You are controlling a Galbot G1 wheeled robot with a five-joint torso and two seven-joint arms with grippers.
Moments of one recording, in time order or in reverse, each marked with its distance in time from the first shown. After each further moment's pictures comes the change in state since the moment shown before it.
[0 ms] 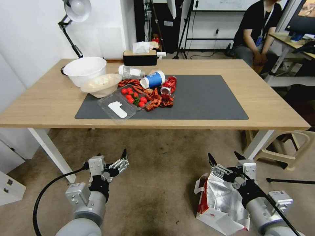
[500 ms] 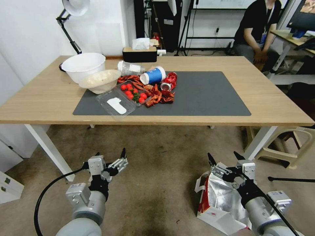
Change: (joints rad) left arm -0.008 0.004 -0.008 0.022 0.043 -0.032 0.015; right arm 0.004 -0.001 -0.001 -0.020 0.001 0.019 -0.008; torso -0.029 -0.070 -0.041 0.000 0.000
